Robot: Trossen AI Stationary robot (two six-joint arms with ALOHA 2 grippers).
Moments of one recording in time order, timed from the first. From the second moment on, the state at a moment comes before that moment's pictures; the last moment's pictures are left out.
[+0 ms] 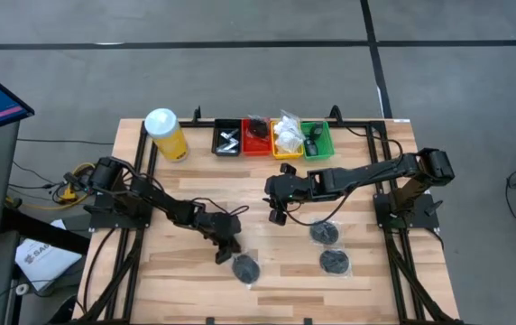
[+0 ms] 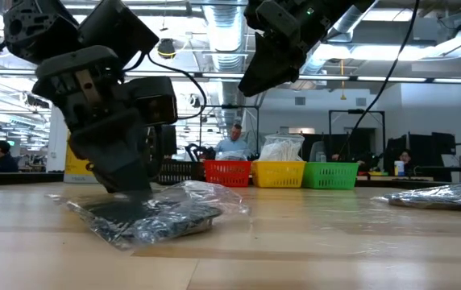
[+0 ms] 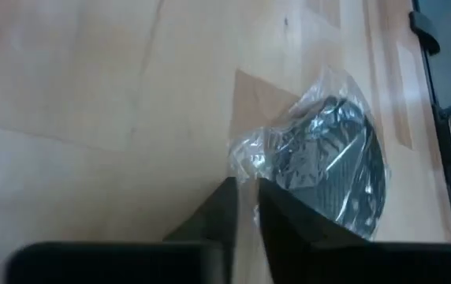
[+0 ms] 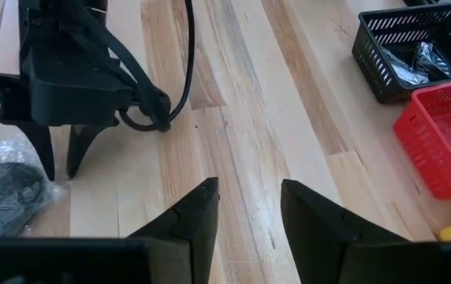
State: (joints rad) left arm -0.27 1.77 0.61 0.39 0.18 -0.61; right arm 0.09 1.64 1.17 -0.32 0.26 0.18
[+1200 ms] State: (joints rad) left arm -0.29 1.40 0.60 0.24 0.04 -0.40; right arm 0.12 1.64 1.17 -0.28 0.26 0.19
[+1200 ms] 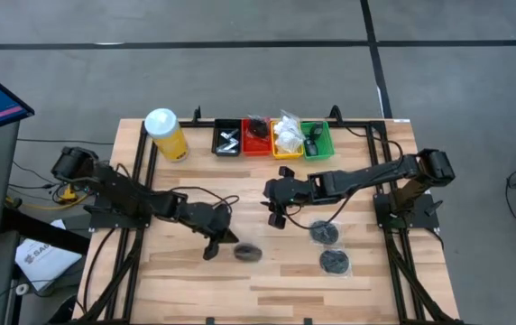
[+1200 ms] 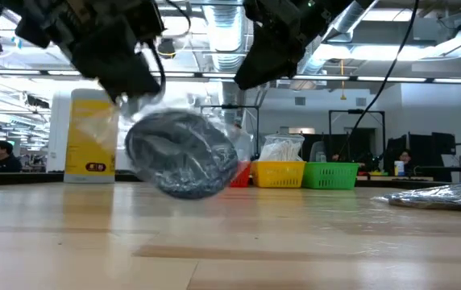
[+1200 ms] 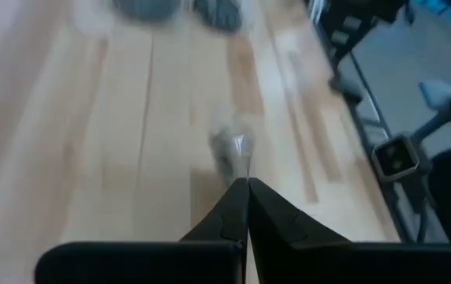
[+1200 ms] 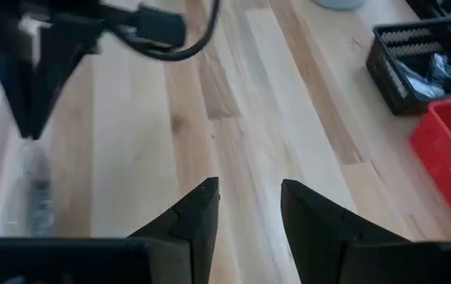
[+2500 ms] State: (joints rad) left arm -0.22 1.30 0.63 0.22 -0.13 -0.22; right arm 0.19 1.79 1.22 -0.07 0.10 0.06
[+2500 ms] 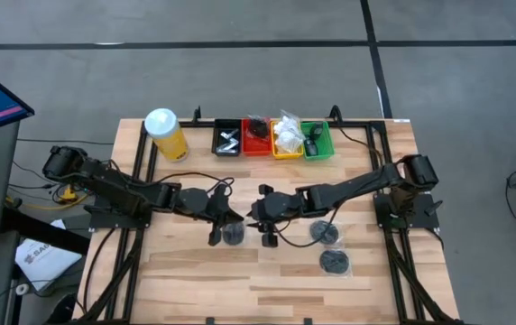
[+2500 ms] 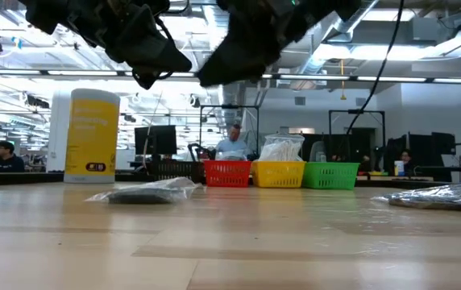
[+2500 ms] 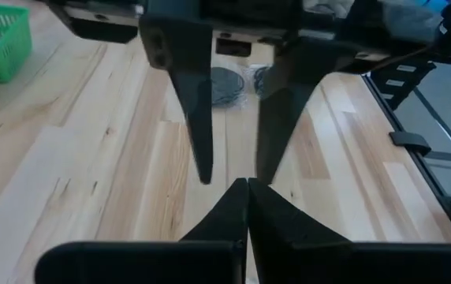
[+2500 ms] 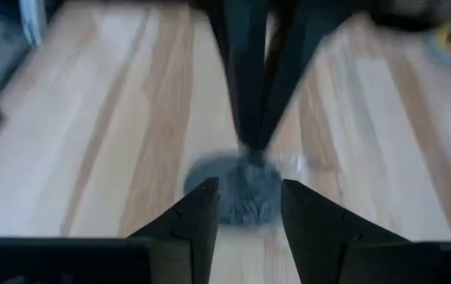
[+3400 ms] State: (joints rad) left arm -0.23 1.31 0.46 0.00 -0.13 -0.51; right arm 0.13 1.96 1.22 -0.12 0.10 0.07
